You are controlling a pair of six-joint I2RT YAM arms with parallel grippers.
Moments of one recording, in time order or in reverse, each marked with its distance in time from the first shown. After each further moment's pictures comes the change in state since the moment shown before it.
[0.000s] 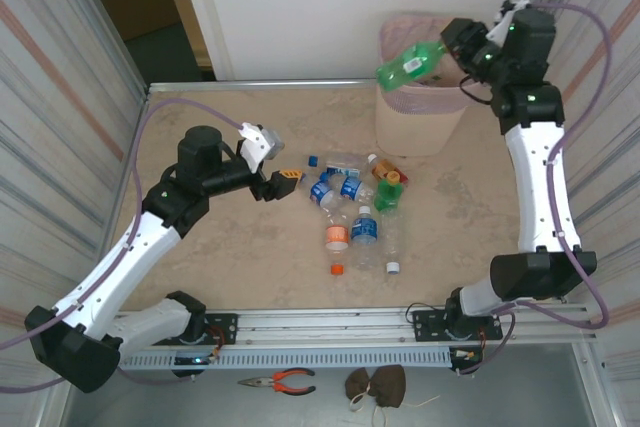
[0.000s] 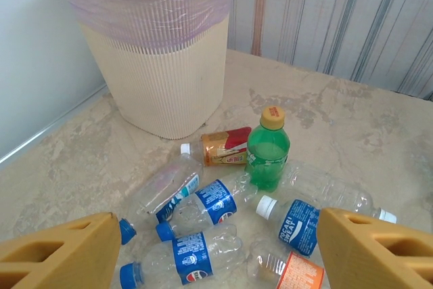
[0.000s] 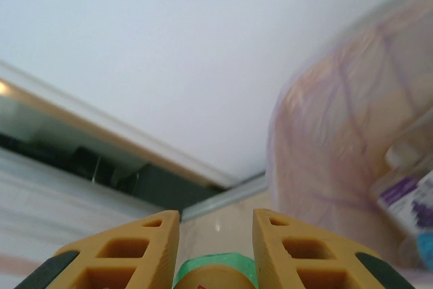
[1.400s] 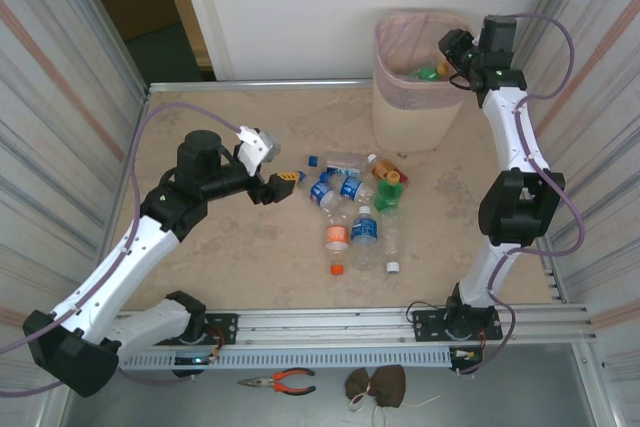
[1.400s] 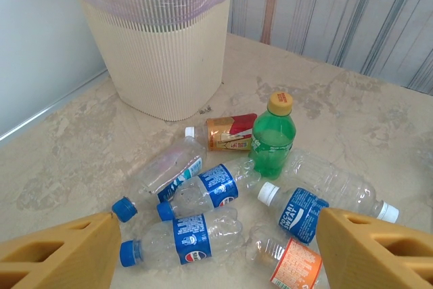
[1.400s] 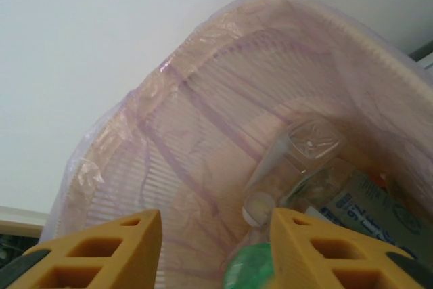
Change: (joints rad) left arm 0.000 -0.023 -0.023 -0.033 -0.042 -0.026; right arm -0.051 0.386 0.040 0.127 0.173 -0.102
